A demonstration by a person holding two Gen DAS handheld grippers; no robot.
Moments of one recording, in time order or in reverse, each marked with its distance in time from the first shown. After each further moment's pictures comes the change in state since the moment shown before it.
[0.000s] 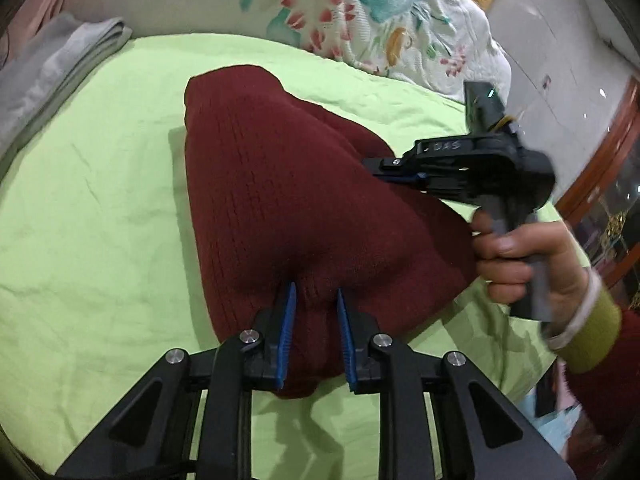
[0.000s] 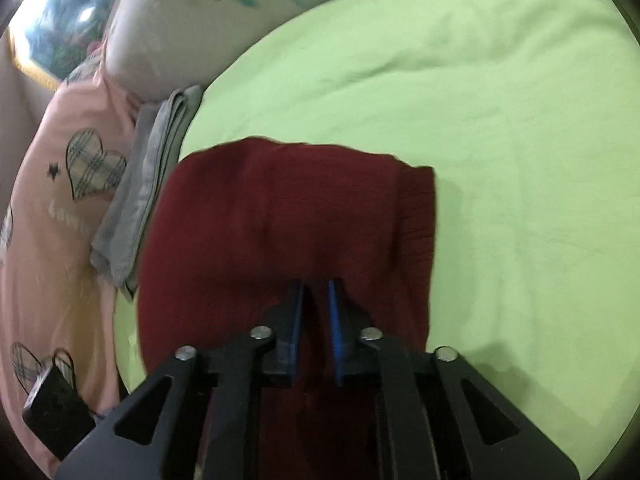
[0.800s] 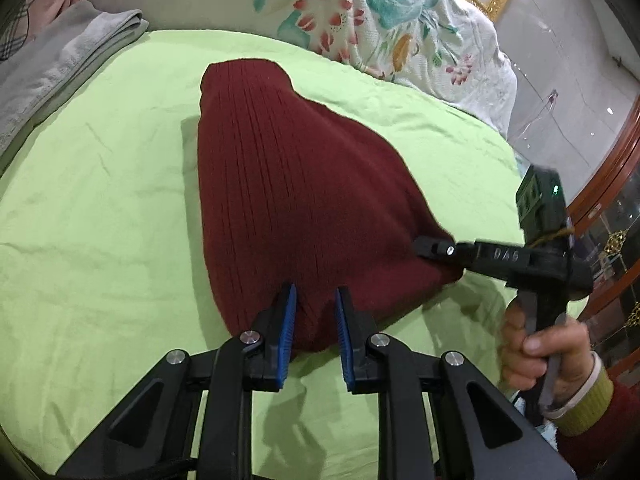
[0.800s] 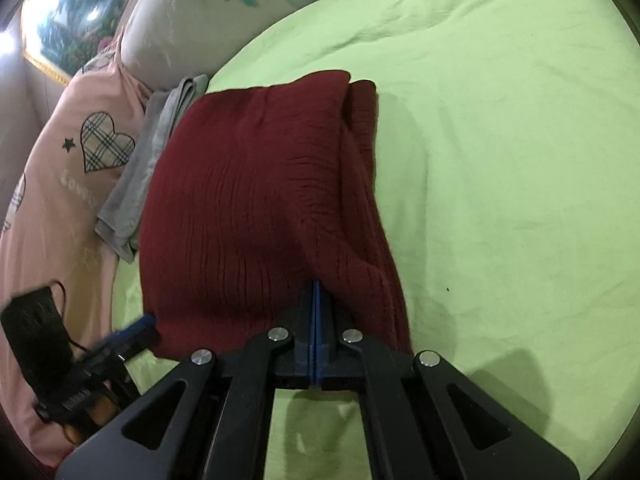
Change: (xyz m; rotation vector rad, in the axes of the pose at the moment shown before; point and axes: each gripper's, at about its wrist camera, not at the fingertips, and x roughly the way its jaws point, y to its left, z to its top) left arm -0.021 -0.012 -0.023 -0.052 -0.014 0.010; right arm -0.061 -0.012 -0.094 -0.019 -0.019 -0.029
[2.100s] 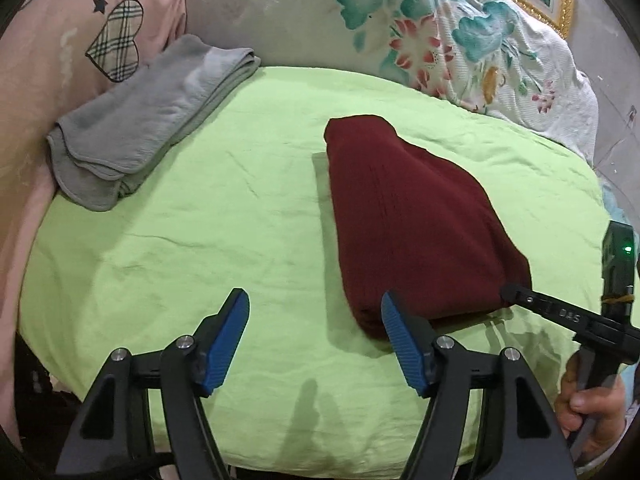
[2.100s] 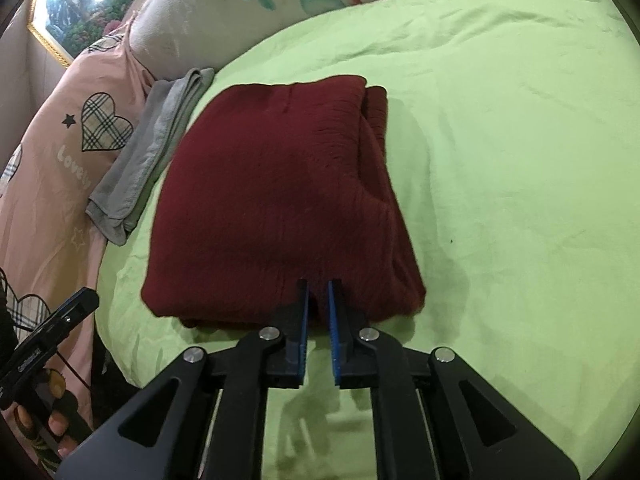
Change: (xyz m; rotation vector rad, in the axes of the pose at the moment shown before) left arm -0.079 -0.002 0.003 -0.077 -0.085 0.416; right arm -0.024 0.038 -0.026 -0.072 -0.039 -0.094
